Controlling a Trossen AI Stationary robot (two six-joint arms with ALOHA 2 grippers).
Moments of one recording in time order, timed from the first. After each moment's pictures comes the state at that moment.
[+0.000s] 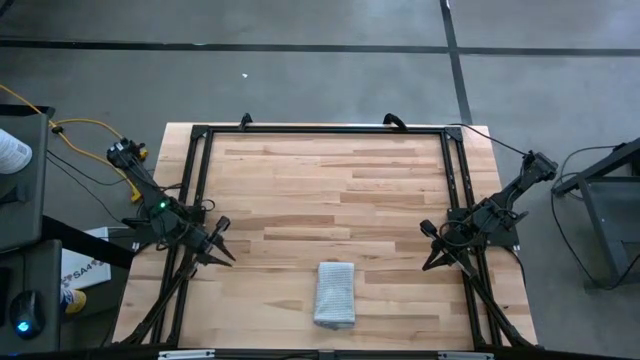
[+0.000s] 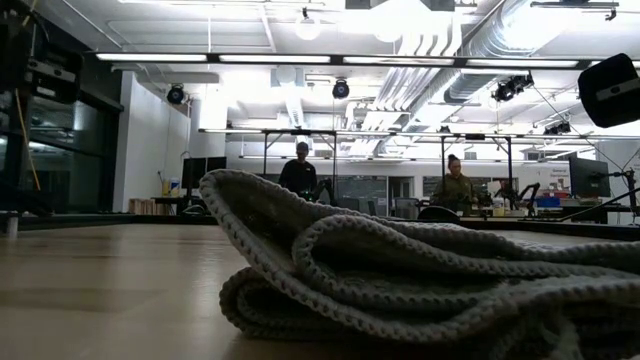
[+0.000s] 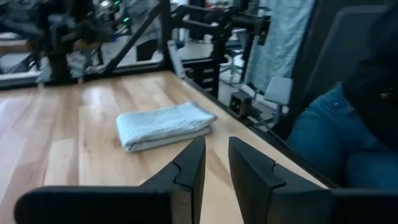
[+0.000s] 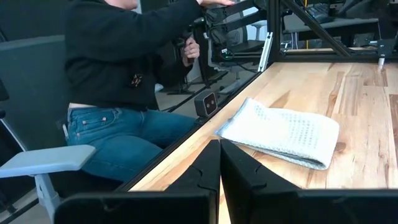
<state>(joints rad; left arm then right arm) -0.85 0.15 0.01 0.06 -0.35 -0.07 0.67 0.14 0.01 0.03 0.00 0.19</state>
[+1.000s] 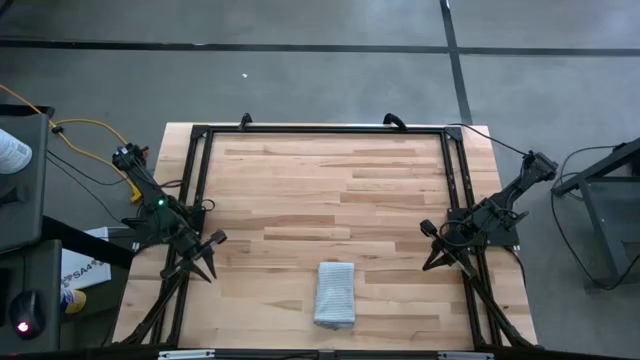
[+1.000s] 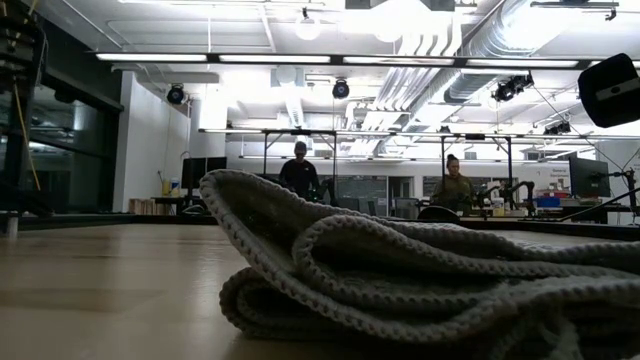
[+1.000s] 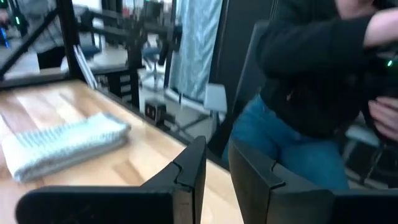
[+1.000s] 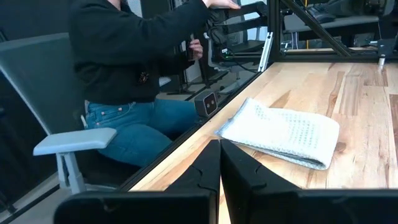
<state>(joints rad) -0.84 0.05 0.01 0.01 0.01 -0.09 0.67 0.14 0.01 0.03 0.00 0.19</state>
